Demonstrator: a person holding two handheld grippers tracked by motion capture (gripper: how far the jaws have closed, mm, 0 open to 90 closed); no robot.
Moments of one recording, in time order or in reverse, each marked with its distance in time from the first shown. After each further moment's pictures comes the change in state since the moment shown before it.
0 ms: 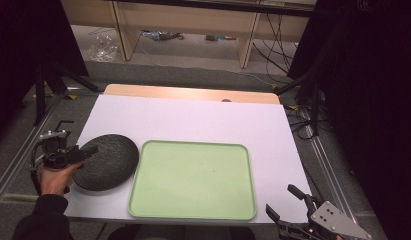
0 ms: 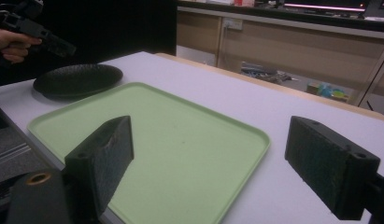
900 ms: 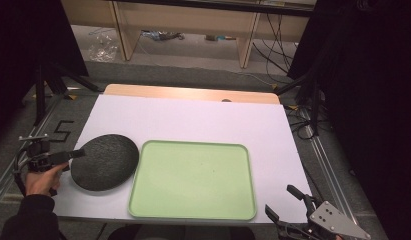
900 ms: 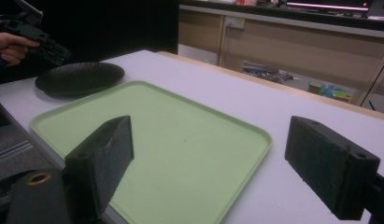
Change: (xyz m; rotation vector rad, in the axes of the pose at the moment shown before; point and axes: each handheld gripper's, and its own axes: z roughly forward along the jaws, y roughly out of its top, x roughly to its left) left arm 0.055 -0.006 0.002 0.122 -0.029 -0.203; right arm 0.002 0.000 -0.001 0.019 -0.003 0.015
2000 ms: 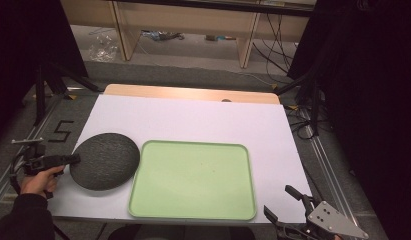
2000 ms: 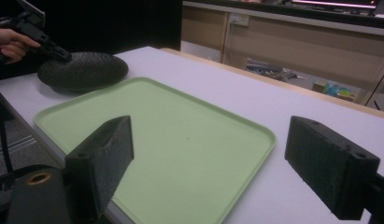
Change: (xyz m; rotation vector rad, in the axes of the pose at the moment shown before) left arm 0.021 -0.003 0.000 0.042 -0.136 -0.102; right arm 0.001 0.000 0.002 0.011 0.035 -0.007
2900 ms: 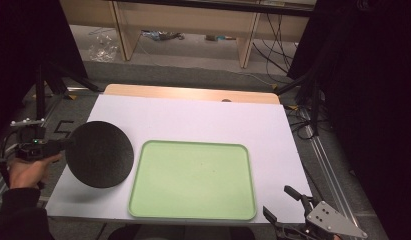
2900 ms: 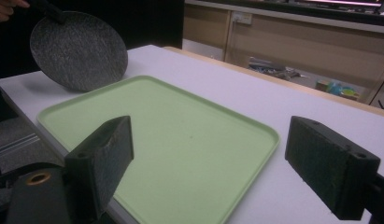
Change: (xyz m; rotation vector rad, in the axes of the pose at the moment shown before) left arm -0.107 0.018 -0.047 -0.074 0.167 0.416; right arm 0.001 0.000 0.002 -0.004 0.003 -0.007
